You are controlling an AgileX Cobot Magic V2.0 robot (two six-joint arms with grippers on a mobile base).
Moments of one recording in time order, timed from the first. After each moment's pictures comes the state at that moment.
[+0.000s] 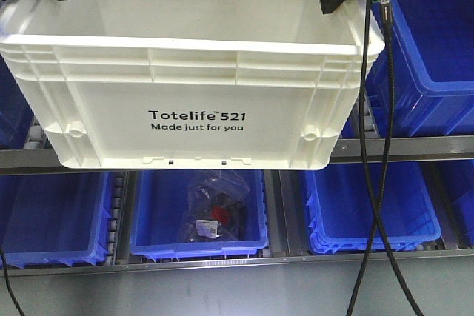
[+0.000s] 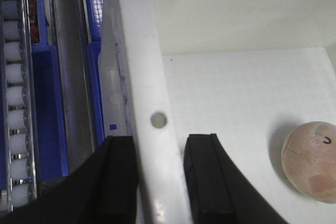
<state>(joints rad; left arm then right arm) -0.07 1.55 -1.64 -0.26 1.00 0.02 0.27 1.84 -2.00 0.14 1.28 -0.05</state>
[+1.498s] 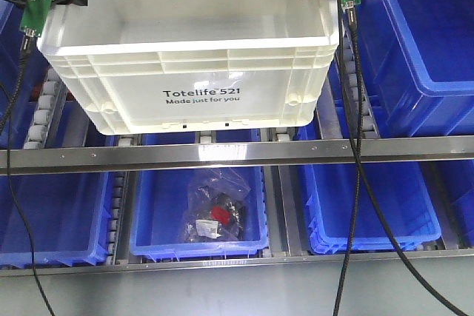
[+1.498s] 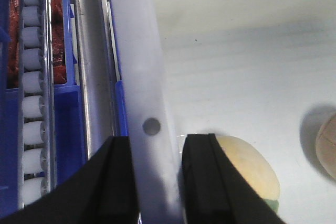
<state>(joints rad) -0.07 1.78 -1.64 -0.21 0.69 0.08 0.26 1.99 -2.00 0.16 0.89 -0.16</state>
